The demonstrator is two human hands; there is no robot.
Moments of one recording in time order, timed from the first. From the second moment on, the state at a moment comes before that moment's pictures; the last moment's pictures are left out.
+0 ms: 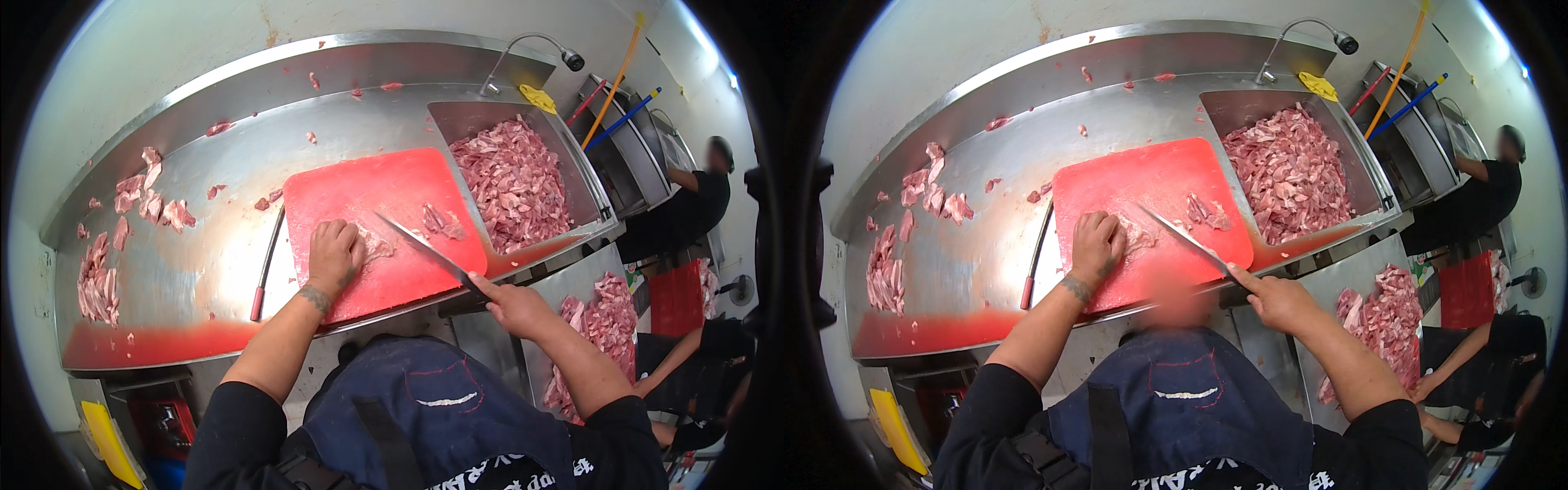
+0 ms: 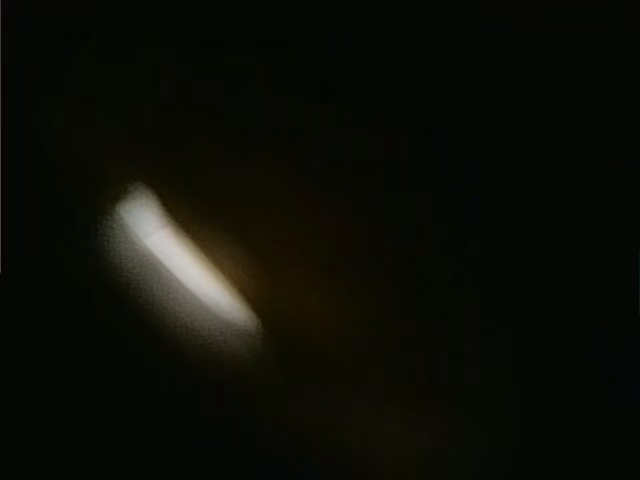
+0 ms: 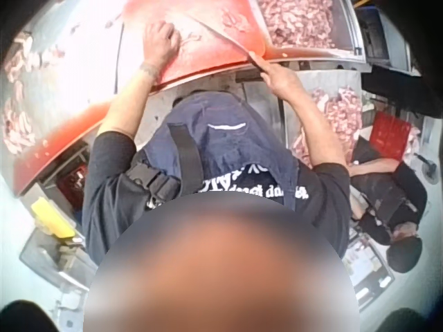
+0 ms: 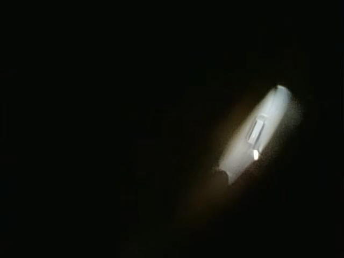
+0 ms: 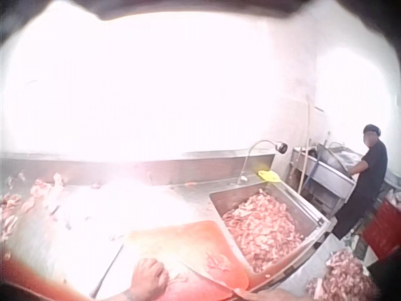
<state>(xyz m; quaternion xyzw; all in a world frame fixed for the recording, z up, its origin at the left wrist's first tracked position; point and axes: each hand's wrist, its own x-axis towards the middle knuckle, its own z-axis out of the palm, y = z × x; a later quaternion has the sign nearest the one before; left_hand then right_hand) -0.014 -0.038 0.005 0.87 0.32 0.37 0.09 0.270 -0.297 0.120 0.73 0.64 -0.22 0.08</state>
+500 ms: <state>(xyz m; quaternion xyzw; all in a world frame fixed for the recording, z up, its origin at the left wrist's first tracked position) -0.005 -0.035 -0.006 0.90 0.25 0.35 0.07 0.186 -0.114 0.061 0.66 0.70 -0.27 -0.04</state>
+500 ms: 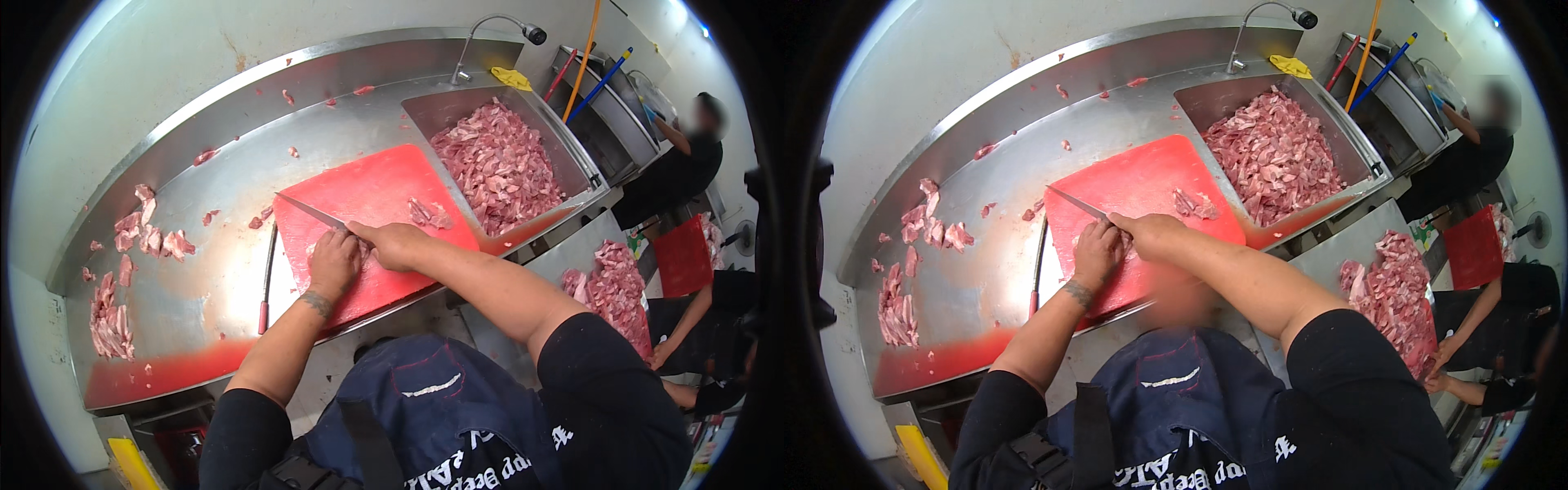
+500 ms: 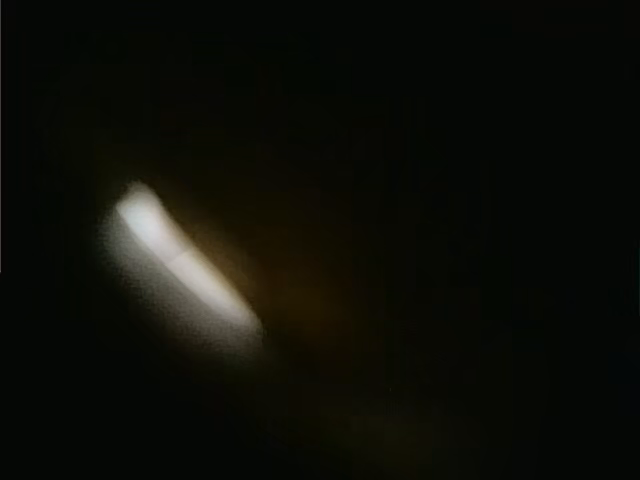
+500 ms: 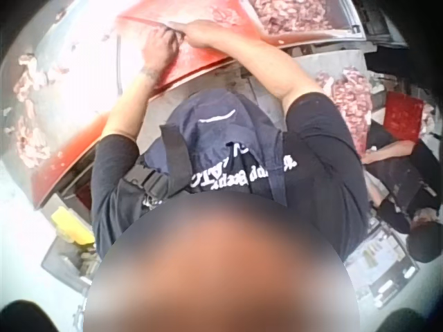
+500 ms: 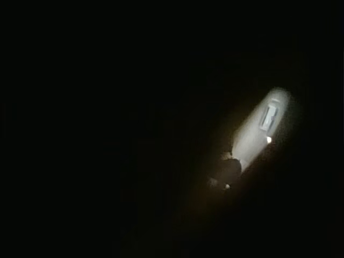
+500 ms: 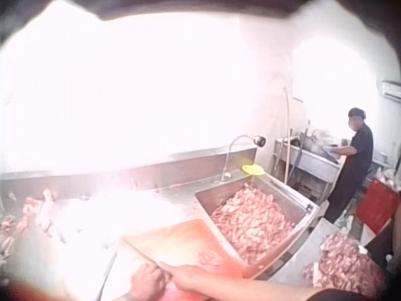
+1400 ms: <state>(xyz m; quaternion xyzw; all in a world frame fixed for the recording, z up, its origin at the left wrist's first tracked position) 0.019 -0.050 -0.003 0.88 0.30 0.35 0.09 0.241 -0.260 0.106 0.74 0.63 -0.24 0.02</state>
